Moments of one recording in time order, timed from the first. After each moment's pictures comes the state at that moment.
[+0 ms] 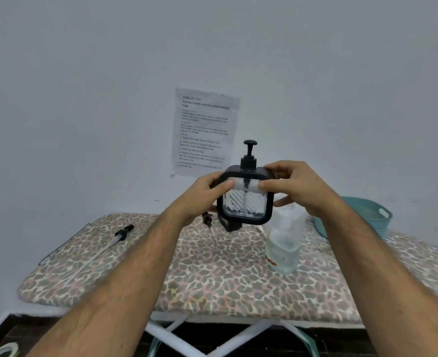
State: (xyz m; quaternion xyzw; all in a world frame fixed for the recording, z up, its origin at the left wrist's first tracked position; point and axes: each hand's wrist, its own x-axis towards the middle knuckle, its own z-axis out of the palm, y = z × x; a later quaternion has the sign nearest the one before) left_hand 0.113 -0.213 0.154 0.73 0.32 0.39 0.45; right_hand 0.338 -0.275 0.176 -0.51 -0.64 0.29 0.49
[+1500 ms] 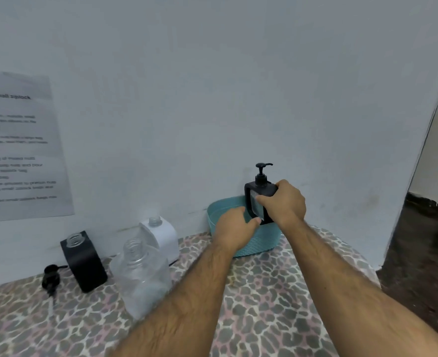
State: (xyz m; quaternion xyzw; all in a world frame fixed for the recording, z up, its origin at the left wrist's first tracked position) left_hand 0.504 -0.154 0.051 0.87 0.36 0.20 0.26; right_hand 0.631 -0.197 0.067 -0.85 -0.30 -0.02 0.44
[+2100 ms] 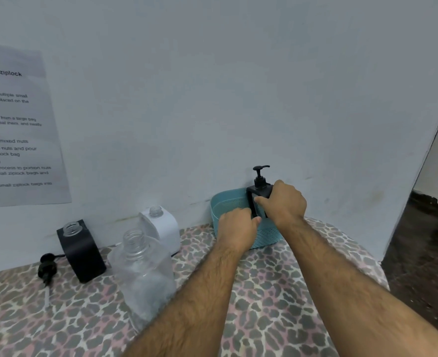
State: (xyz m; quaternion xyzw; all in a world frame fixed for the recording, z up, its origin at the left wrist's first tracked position) left_hand 0.511 -0.146 0.027 0.90 0.37 0.17 0.12; right_hand 0.625 -0.183 0.053 -0.90 -0.33 -0.07 0.27
